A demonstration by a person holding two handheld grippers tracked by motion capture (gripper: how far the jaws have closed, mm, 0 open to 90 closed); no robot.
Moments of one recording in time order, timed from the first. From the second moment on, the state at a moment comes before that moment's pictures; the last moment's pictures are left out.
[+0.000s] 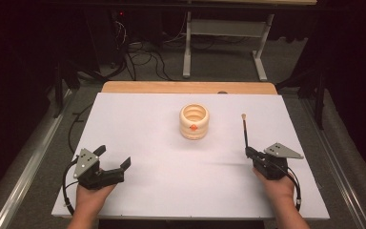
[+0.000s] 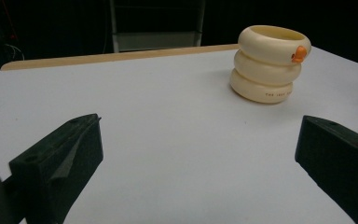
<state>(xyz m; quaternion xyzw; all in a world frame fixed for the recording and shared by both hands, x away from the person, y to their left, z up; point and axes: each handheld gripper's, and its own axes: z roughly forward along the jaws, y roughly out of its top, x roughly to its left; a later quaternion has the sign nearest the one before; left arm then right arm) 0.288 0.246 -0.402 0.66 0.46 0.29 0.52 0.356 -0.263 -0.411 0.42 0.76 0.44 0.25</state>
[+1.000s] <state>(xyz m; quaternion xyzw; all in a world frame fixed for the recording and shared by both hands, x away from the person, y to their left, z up) 0.295 0.233 -0.408 0.69 0.46 0.26 0.50 0.348 -0.250 -0.407 0.37 0.74 0.50 0.25</state>
